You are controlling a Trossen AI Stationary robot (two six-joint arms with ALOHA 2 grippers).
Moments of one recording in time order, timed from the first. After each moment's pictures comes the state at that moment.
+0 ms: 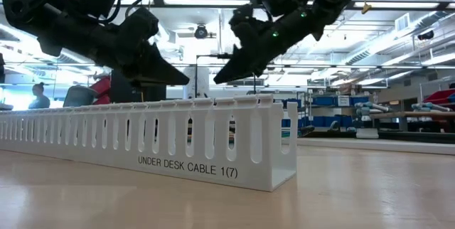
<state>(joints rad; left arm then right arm) -0.09 1.36 0.33 0.69 -0.32 -0.24 -0.14 1.74 1.02 0.25 0.01 -0.02</state>
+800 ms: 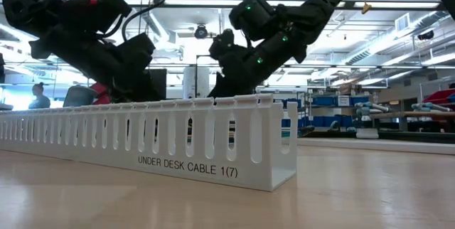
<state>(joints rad) -0.09 1.36 0.33 0.45 -0.48 -0.38 -0.12 1.96 1.14 0.23 -0.11 -0.07</state>
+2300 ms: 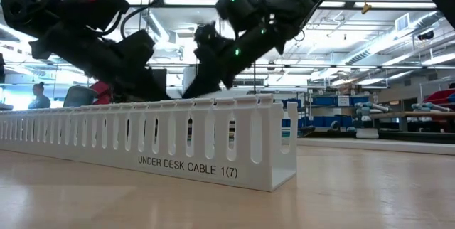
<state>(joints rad) -0.09 1.36 0.32 0.52 -0.48 -0.39 -0.16 2.02 1.32 0.20 -0.02 -0.05</state>
